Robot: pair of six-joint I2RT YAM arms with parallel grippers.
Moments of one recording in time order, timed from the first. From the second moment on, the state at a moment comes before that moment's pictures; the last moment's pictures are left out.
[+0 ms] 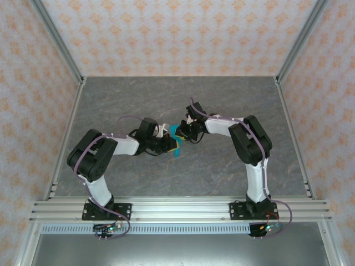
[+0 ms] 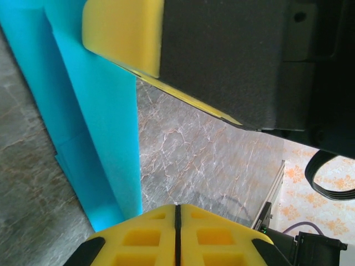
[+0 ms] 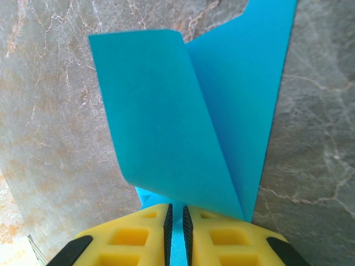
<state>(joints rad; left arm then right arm) -0.44 1.77 0.74 0.24 0.71 -0.85 0.55 2.06 1.28 -0.27 -0.48 0.87</state>
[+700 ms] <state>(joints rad) -0.46 1.86 0.82 0.13 0.70 -0.77 0.55 2.06 1.29 -0.28 -0.48 0.86</state>
